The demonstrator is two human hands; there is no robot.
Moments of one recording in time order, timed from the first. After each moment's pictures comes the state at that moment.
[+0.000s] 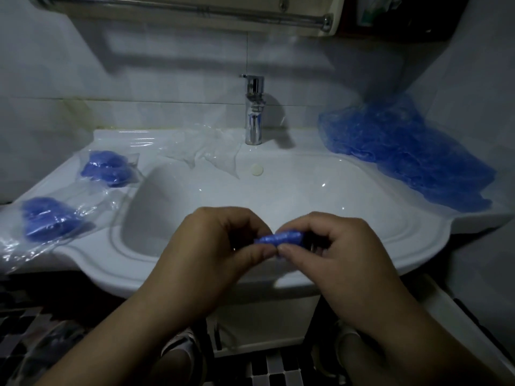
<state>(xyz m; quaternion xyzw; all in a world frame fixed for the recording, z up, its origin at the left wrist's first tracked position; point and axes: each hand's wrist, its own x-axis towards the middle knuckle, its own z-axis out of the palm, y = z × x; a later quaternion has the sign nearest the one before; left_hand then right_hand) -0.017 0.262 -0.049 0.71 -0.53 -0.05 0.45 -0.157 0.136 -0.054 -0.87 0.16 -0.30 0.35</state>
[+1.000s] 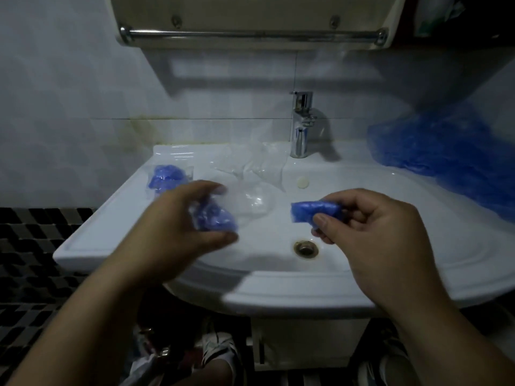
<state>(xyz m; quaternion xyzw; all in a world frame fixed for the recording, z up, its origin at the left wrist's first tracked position) 0.074 0.326 -0.029 0.82 -0.43 0.03 0.37 -0.105 0.161 -0.034 -0.75 0.18 -0.42 0.48</state>
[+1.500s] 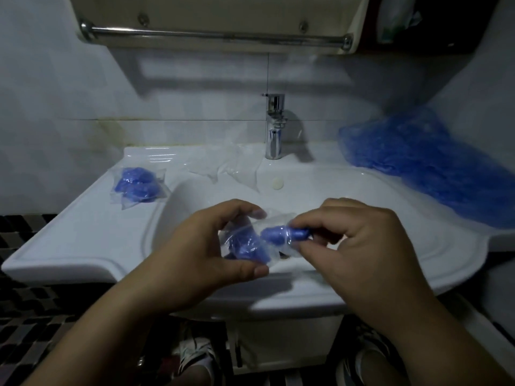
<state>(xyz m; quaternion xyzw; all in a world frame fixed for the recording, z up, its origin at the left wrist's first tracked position) 0.031 0.286 -0.039 0.72 -0.56 -0.07 0.40 -0.132 0.143 -0.031 -0.88 0.08 -0.42 0.23</state>
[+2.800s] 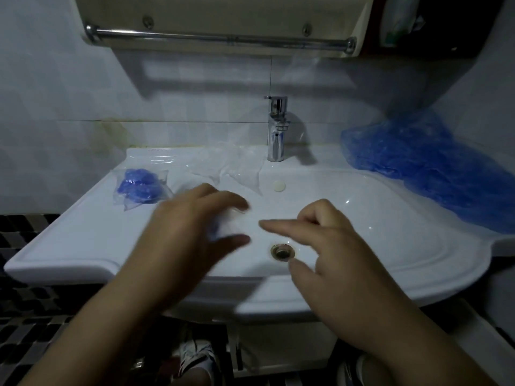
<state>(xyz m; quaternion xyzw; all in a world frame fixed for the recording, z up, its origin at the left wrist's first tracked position) 0.040 0.291 -0.031 0.77 -0.54 0.16 0.30 -0.128 0.164 -0.032 -0.93 0.14 -0.25 0.22</state>
